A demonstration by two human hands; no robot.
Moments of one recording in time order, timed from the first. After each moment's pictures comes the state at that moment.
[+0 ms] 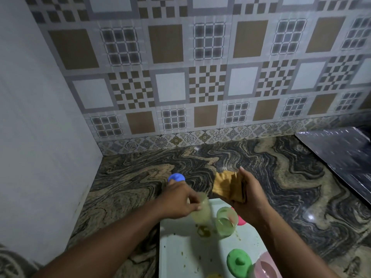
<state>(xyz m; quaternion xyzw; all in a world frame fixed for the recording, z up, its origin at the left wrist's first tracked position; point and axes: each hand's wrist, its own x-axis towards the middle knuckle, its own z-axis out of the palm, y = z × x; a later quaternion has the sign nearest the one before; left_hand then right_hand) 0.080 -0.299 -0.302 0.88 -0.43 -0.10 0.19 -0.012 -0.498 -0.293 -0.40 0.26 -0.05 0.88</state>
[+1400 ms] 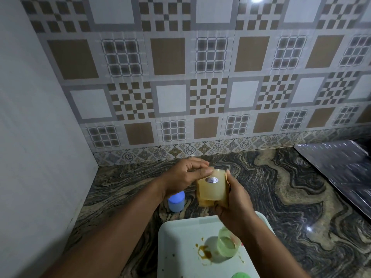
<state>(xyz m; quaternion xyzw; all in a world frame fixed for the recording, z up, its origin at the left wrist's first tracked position) 0.115 -0.328 -0.214 0.71 -0.36 -0.24 0.55 0.016 -0.455 -0.250 -0.43 0.25 -0.08 0.86</state>
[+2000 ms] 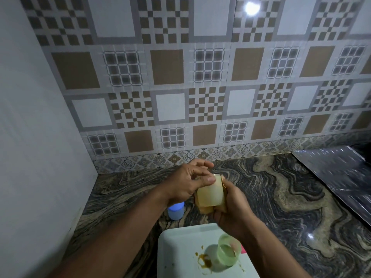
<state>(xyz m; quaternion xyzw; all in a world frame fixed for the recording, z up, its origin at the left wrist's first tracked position) 0.118 -0.334 -0.219 0.70 -0.39 -0.20 0.56 0.019 -0.456 -0.237 -0.42 0.26 -0.03 0.87</state>
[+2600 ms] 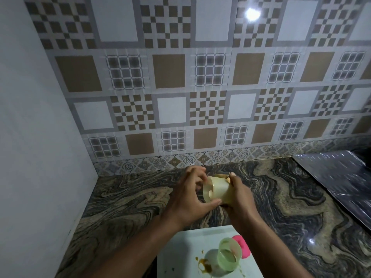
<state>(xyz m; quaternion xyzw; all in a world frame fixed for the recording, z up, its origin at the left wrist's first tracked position) 0.096 -0.336 -0.260 0.76 -0.39 0.11 0.50 0.026 -0.470 -0.234 -0.53 0.29 -0.17 0.78</state>
